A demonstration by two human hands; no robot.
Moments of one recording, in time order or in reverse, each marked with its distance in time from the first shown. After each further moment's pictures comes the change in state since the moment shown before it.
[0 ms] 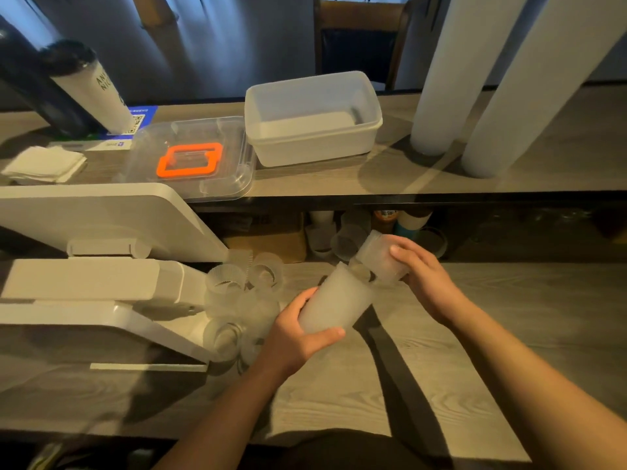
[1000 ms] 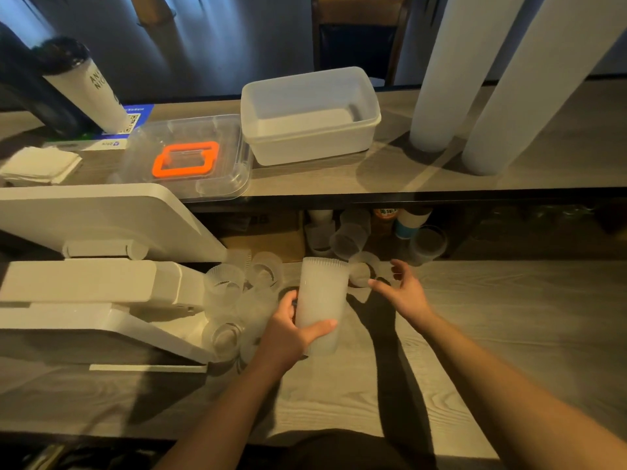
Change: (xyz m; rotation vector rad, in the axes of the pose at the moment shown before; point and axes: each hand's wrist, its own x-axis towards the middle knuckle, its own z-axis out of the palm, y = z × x) left_hand 0.010 -0.004 0.004 -0.148 0.058 -0.146; right_hand 0.031 0.087 0.009 -0.356 0.258 0.239
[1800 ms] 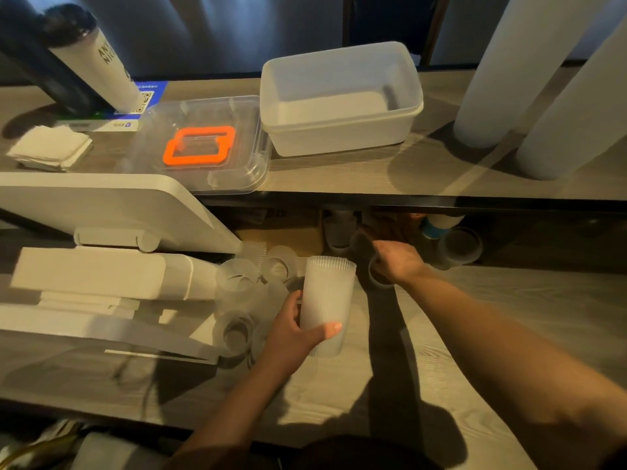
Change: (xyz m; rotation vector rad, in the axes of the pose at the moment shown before) left_hand 0.020 -0.016 -0.014 -0.041 0.048 -0.038; right_hand 0.073 -0.065 0.030 -0.859 -0.222 -0.350
